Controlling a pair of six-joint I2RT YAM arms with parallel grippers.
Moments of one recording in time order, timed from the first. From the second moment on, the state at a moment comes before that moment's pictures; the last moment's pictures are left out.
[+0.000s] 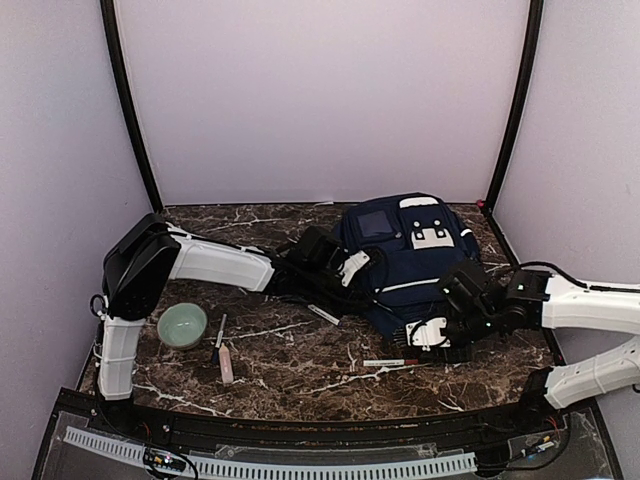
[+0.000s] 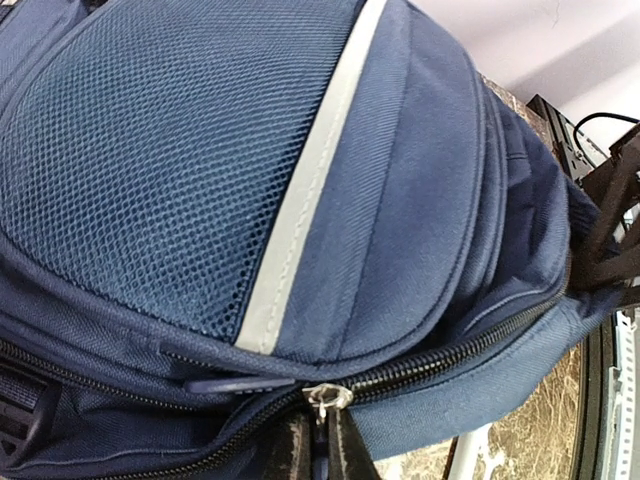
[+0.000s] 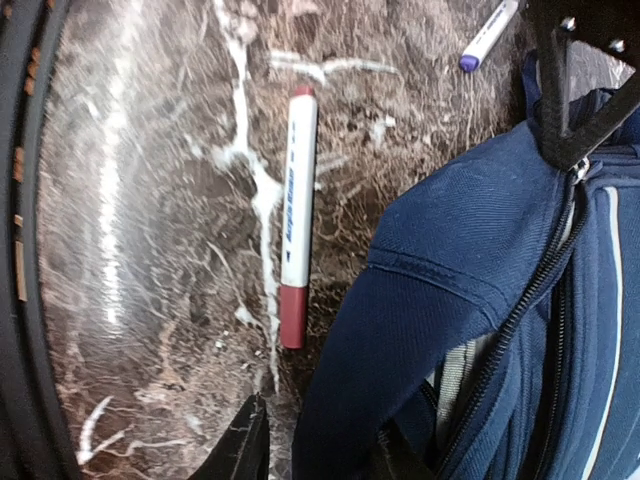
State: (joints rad) left arm -0.90 2.14 1.46 -0.02 0.42 -0.05; right arm 0.92 1.09 0.67 -0.68 -0.03 -0.77
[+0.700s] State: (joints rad) left arm -0.90 2.06 1.29 0.06 0.43 -0.07; right arm 0.34 1.52 0.88 -0.71 -0.26 -0.66
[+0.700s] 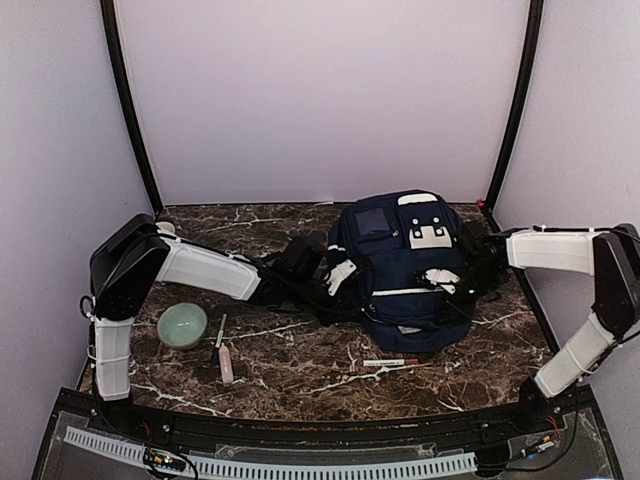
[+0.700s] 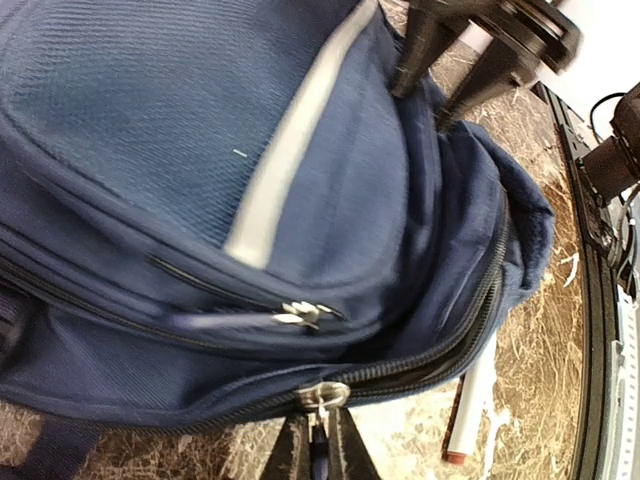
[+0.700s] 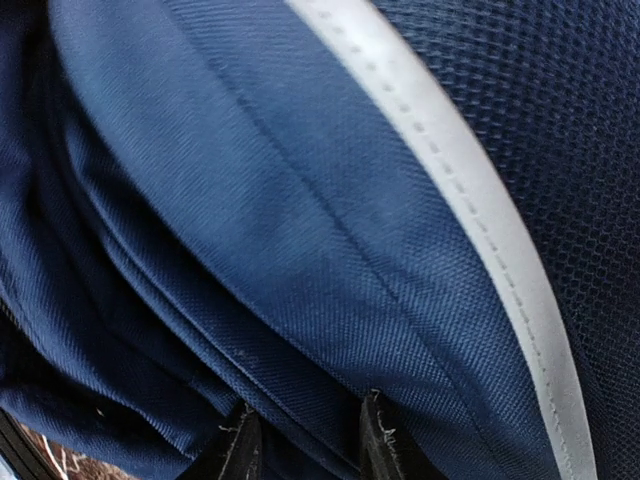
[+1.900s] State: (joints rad) left arm -1.08 2.10 1.63 -0.33 0.28 0.20; right arm 0.33 1.47 1.12 -0.59 -0.24 -0.46
